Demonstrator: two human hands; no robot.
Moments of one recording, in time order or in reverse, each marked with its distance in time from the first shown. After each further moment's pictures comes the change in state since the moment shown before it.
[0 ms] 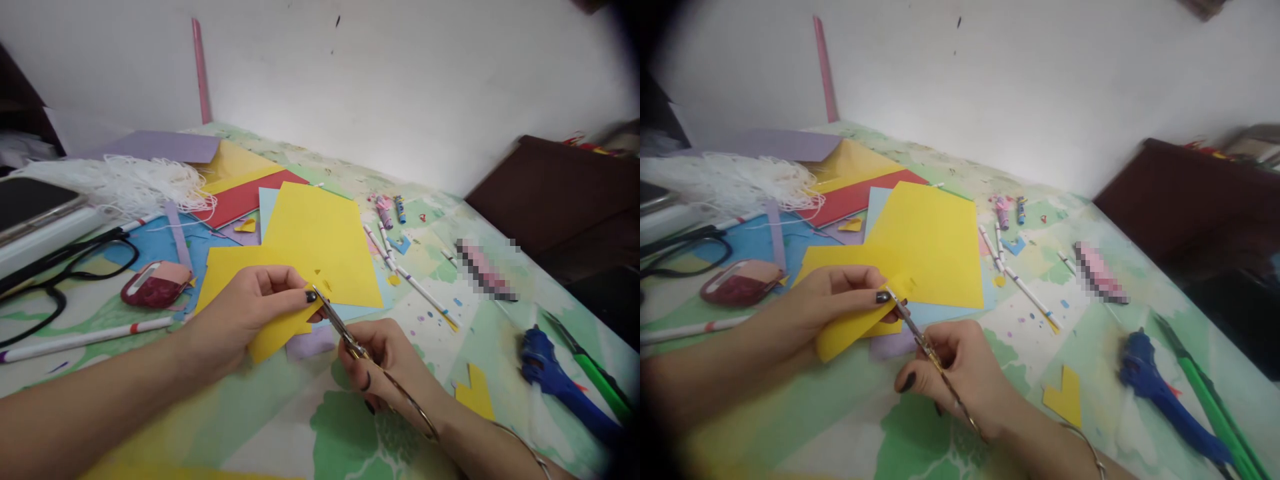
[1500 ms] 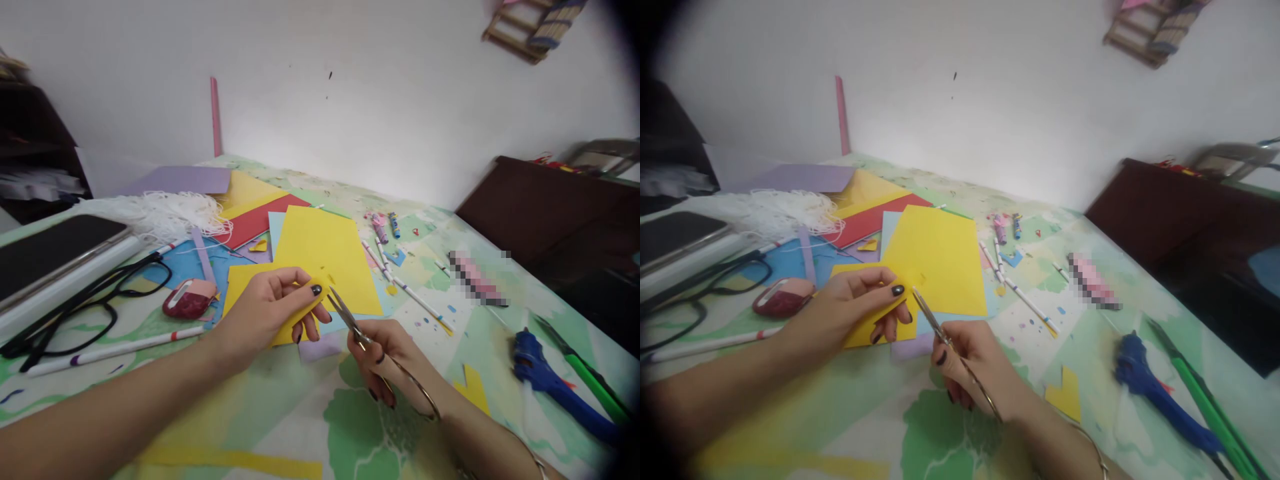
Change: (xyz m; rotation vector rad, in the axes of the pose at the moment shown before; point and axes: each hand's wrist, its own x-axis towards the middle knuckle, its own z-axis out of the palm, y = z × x) left_hand -0.009 0.010 -0.002 0.104 -0.107 0.227; right_hand -0.005 -0.006 -0.003 -0.151 -0.009 -0.071
